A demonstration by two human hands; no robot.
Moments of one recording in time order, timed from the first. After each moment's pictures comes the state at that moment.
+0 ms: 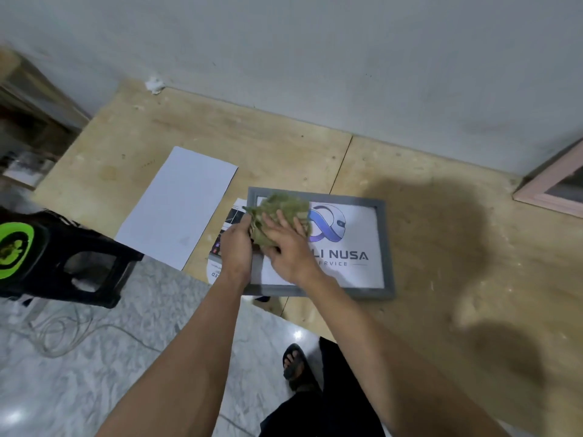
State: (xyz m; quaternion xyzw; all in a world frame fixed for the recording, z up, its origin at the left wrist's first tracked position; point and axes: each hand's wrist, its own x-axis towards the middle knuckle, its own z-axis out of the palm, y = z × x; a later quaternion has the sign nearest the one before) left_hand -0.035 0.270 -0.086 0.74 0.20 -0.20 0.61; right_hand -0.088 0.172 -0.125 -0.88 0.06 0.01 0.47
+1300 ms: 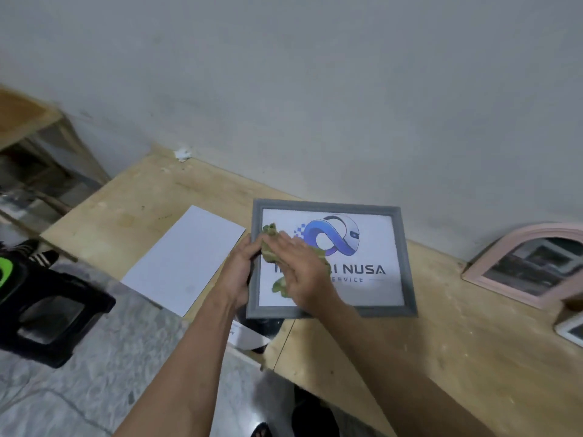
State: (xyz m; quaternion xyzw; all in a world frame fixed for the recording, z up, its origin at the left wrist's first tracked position) left_hand -0.022 0.282 0.020 0.55 0.04 -0.33 0.77; right_hand -0.097 0.155 0.015 -0.92 -0.08 -0.18 0.33
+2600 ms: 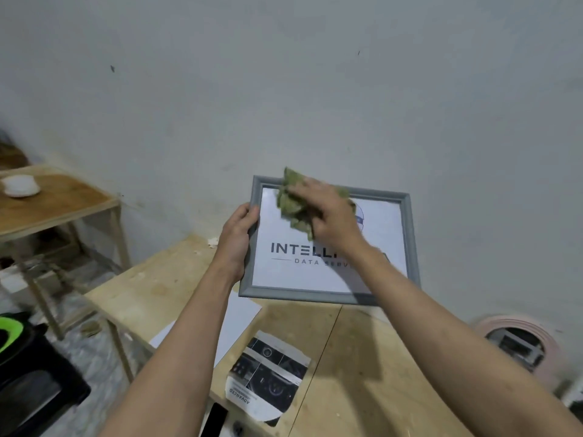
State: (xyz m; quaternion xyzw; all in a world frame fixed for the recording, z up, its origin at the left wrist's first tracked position) left_hand -0.020 0.370 0.225 0.56 -0.14 -0.07 0.81; right_hand -0.066 0.190 0.271 -0.90 -0.14 -0.34 0.24
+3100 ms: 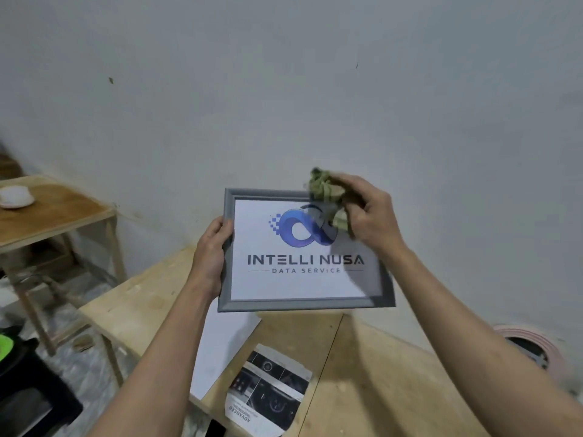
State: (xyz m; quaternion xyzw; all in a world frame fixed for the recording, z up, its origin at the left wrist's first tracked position) left_hand -0.012 0.404 0.224 0.55 -0.12 -0.05 0.83; right_hand -0.084 0.161 0.304 -0.85 -0.10 -0.38 0.34
